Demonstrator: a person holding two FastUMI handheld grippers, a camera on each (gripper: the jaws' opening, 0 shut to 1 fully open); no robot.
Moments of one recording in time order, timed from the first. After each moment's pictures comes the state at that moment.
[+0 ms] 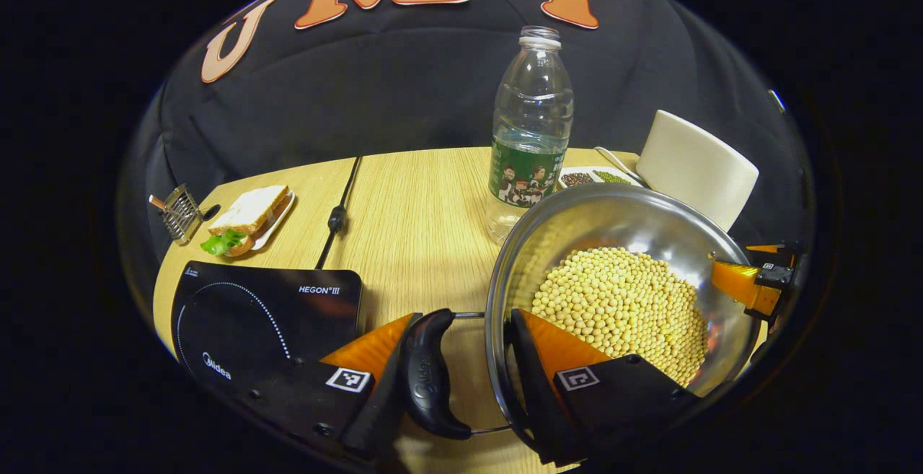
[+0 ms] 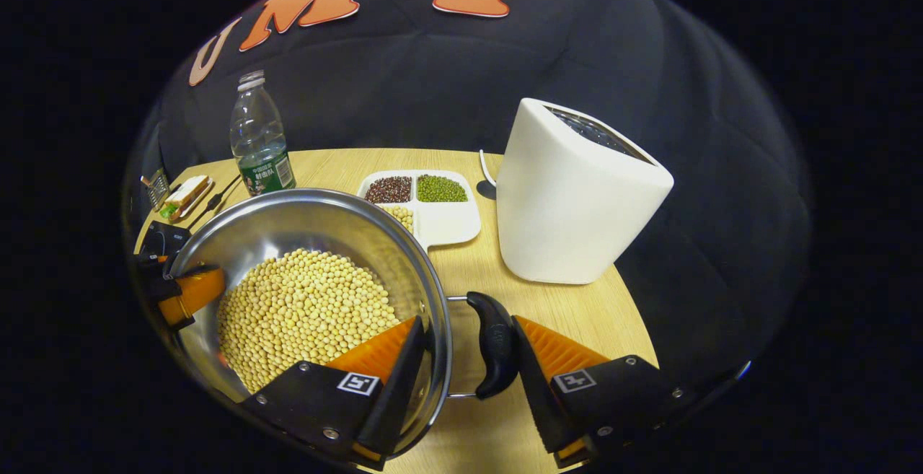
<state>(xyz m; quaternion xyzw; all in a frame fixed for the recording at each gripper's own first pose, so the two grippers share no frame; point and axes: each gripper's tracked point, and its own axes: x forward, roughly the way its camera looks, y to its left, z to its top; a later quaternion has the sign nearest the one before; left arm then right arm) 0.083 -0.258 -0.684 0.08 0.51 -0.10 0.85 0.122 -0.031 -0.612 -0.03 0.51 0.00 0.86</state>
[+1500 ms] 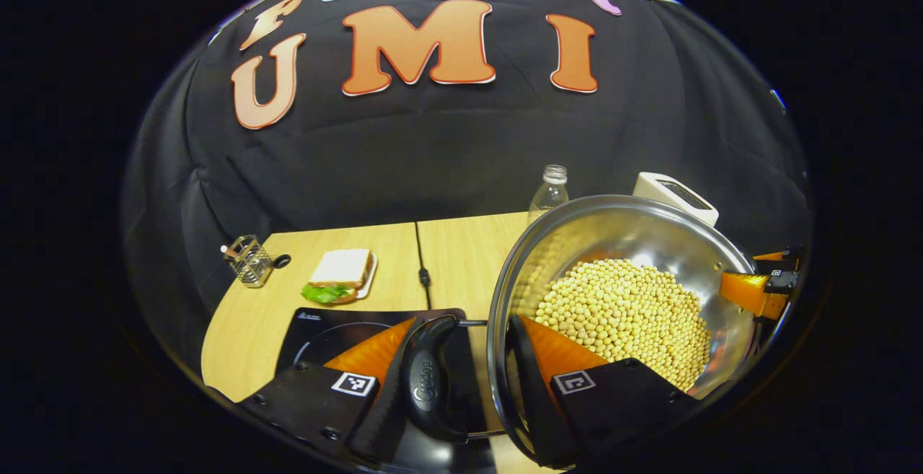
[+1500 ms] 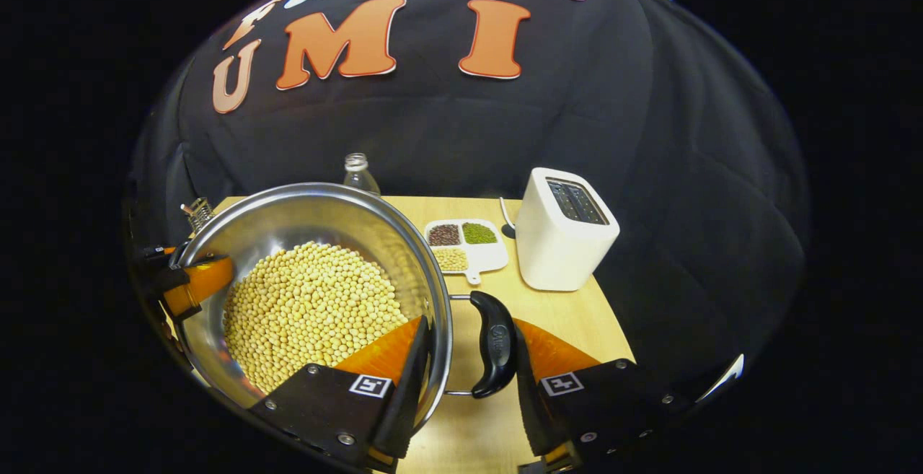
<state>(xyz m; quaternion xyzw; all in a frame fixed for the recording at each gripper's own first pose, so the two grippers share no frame) 0.091 -0.181 -0.500 0.10 0.43 -0.09 0.89 0.106 -0.045 -0.482 -0.01 0.46 0.01 0.89</state>
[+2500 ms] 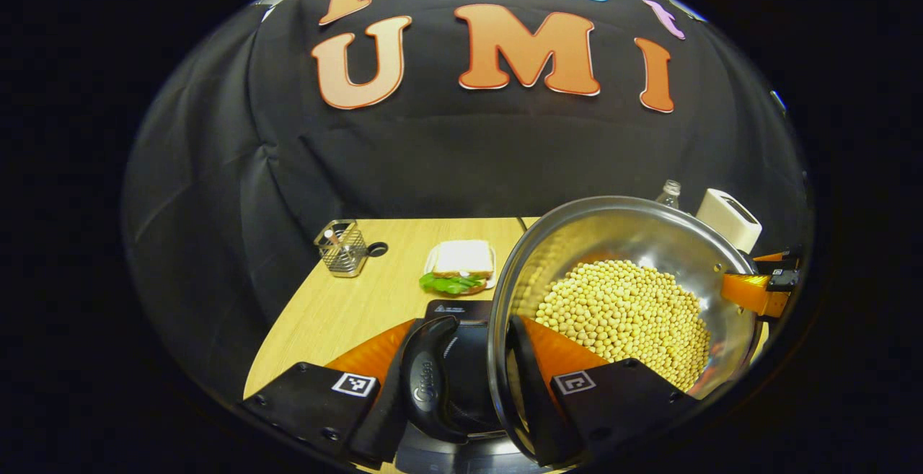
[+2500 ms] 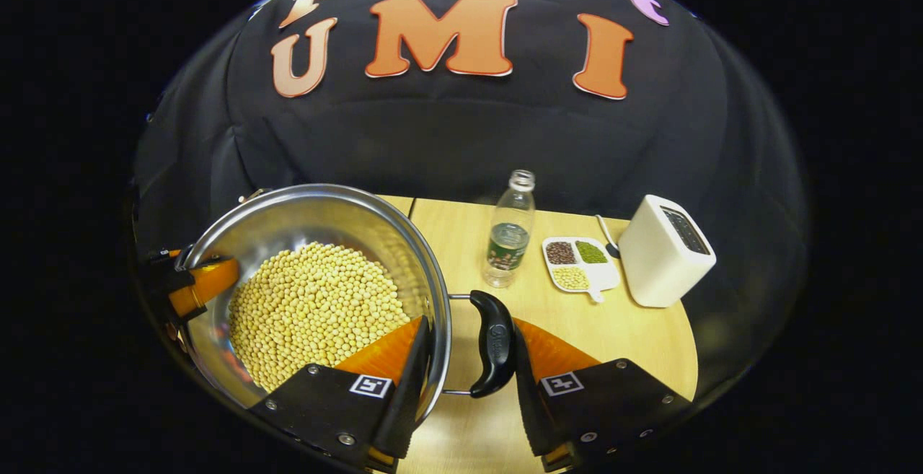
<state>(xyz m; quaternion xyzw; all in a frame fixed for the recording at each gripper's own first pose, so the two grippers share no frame) 0.103 0.020 -0.466 0.09 0.44 0.00 0.89 0.144 -0.053 -0.498 0.00 0.46 0.11 0.88</state>
